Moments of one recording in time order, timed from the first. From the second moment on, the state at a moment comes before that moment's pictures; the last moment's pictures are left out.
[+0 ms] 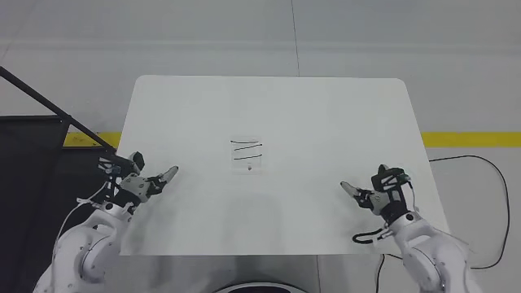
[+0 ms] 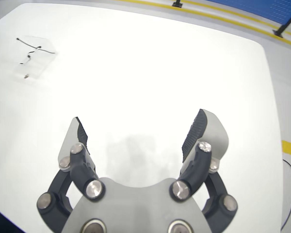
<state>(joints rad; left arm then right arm) 1.71 -1.13 -1.73 -1.78 1.03 -0.39 -0.09 -1.64 -1.14 1.59 -1.89 -1.17 -0.36 0.30</state>
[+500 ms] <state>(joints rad) 1.68 -1.12 -1.76 -1.82 0.89 -0.52 -0.25 -1.36 -1.15 1.39 -1.84 -0.77 -0.39 0.75</state>
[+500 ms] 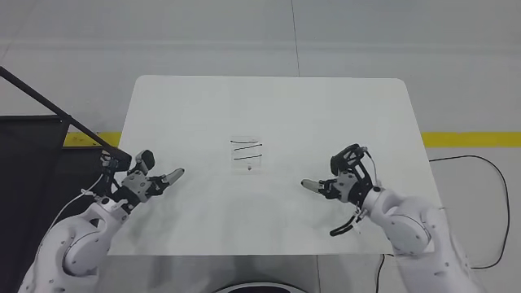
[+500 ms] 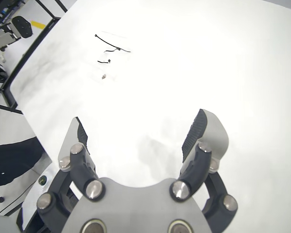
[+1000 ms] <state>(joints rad) 1.67 -1.12 -1.73 -1.81 0.88 -0.51 -0.28 -1.36 -1.15 1.38 -1.82 -0.74 -0.42 0.76</state>
